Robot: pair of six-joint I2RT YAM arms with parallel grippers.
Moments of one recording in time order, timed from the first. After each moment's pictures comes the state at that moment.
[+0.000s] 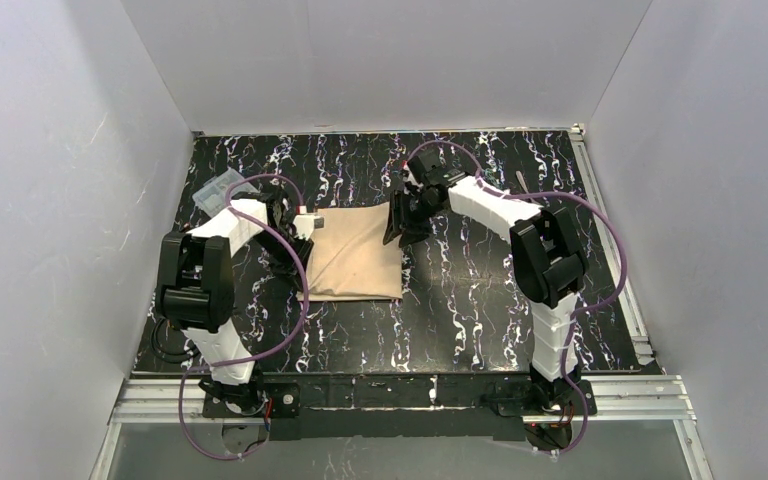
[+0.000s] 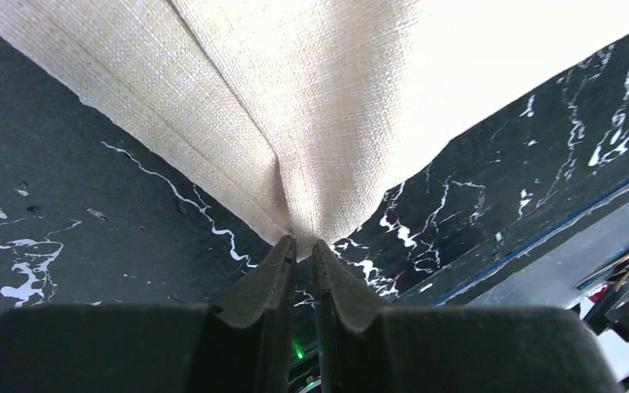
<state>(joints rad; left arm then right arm) -0.14 1.75 1.15 -1.02 0.41 0.32 0.59 2.02 1.57 -0.64 -0.42 0.55</state>
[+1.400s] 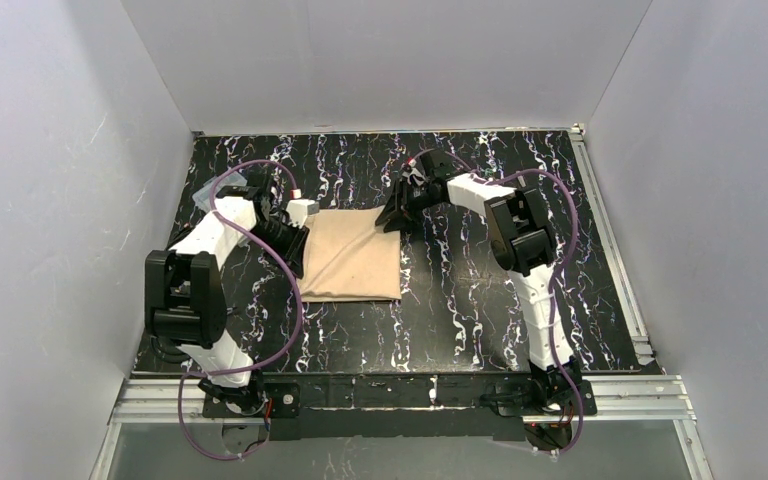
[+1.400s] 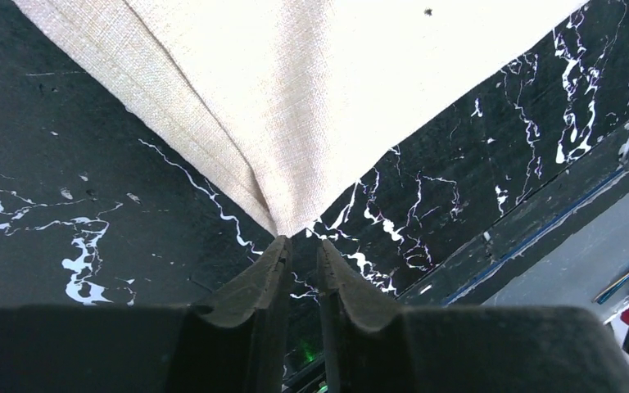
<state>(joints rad) -0.10 1.64 1.18 -1.03 0.45 0.39 0.45 2.39 1.79 -0.37 -0.83 0.70</state>
